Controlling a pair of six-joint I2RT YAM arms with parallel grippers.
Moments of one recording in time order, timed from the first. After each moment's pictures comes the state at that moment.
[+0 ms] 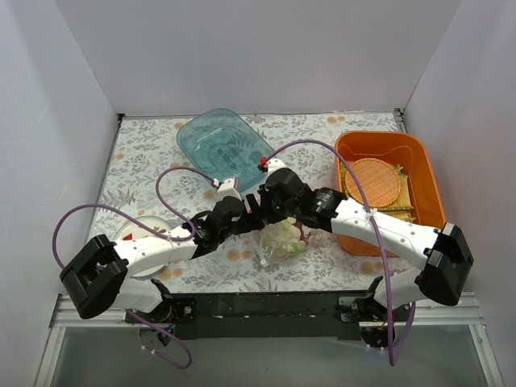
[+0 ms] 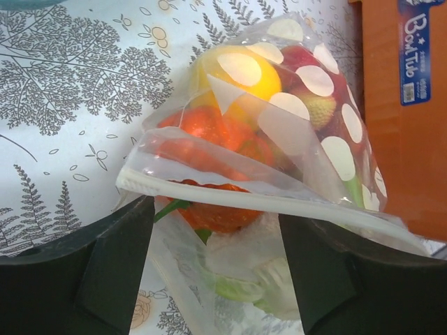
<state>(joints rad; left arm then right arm) -0.88 1.30 0.62 0.12 -0.26 -0.87 1.00 1.41 1.14 -0.45 0.09 0.52</state>
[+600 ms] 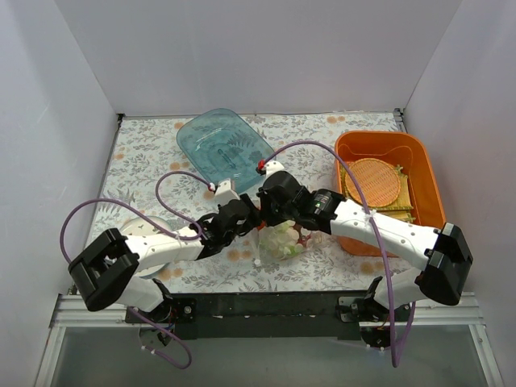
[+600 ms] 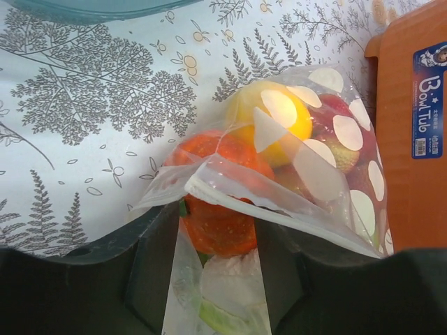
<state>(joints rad) -0.91 1.38 0.62 0.18 -0.45 -0.98 1.03 1.41 1.16 -0.50 0.16 0.50</state>
